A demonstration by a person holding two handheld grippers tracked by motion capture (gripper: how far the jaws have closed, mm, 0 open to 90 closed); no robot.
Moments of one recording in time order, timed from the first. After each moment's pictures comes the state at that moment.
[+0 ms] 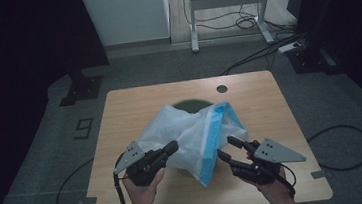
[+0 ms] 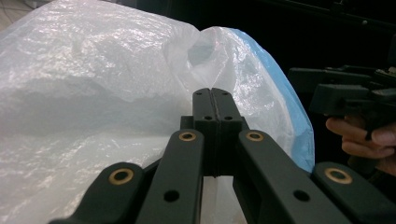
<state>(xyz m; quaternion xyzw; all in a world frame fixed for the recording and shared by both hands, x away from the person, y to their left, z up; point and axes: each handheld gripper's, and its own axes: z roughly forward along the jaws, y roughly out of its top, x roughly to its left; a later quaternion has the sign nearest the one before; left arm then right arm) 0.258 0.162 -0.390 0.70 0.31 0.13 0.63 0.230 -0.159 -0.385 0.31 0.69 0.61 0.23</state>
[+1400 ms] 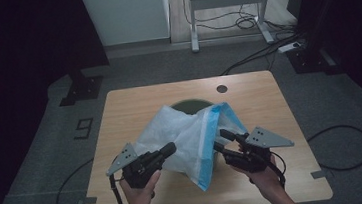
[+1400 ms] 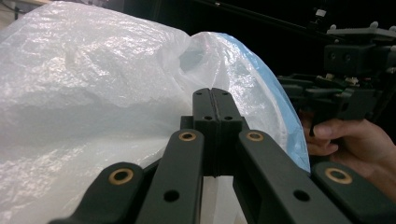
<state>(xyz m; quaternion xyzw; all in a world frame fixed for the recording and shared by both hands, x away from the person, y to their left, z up) 0.256 0.173 -0.392 0.68 0.30 0.10 0.66 0.259 -0.150 -0.383 0.33 0.69 0.61 0.20</state>
